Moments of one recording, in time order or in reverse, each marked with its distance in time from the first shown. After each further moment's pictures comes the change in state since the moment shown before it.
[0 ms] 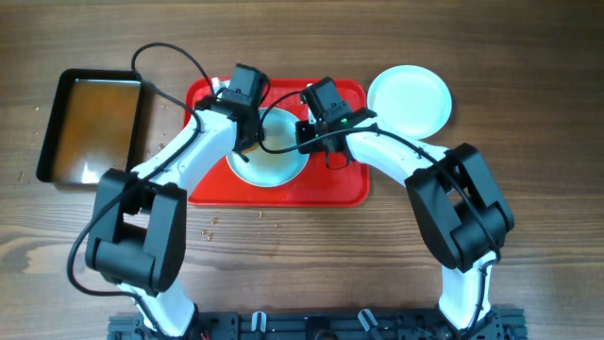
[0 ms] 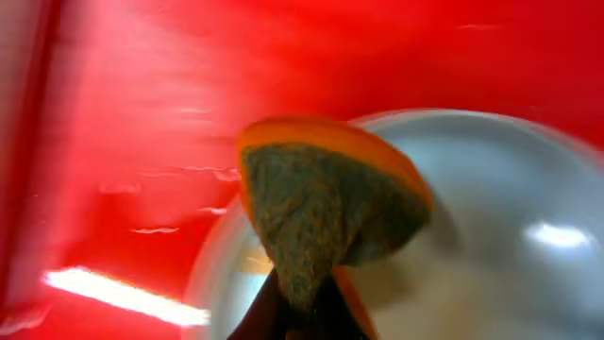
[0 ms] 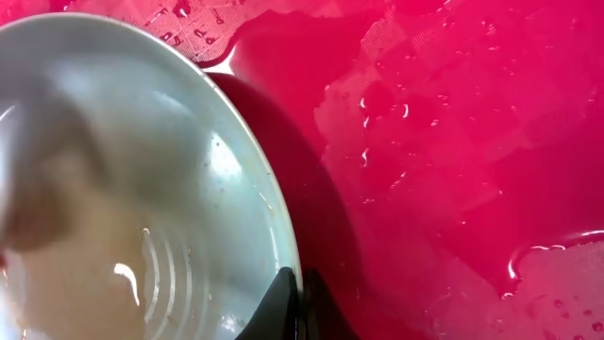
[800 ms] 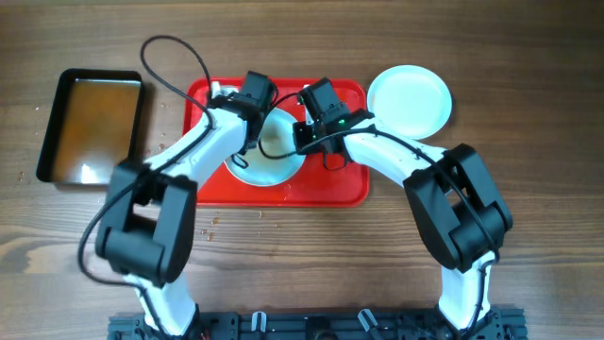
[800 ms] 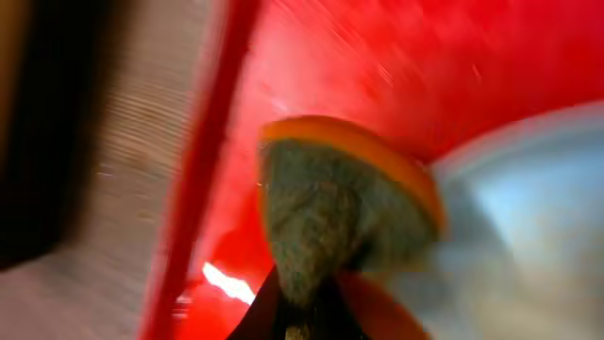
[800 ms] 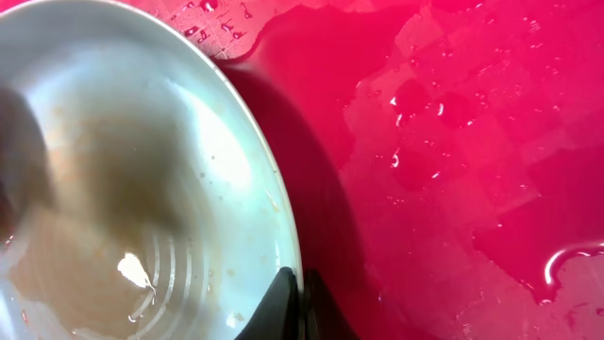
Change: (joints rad) left arm -0.026 0.047 0.022 -0.127 -0.356 0.003; right arm 0.008 0.002 0.002 0.007 -0.005 -0.005
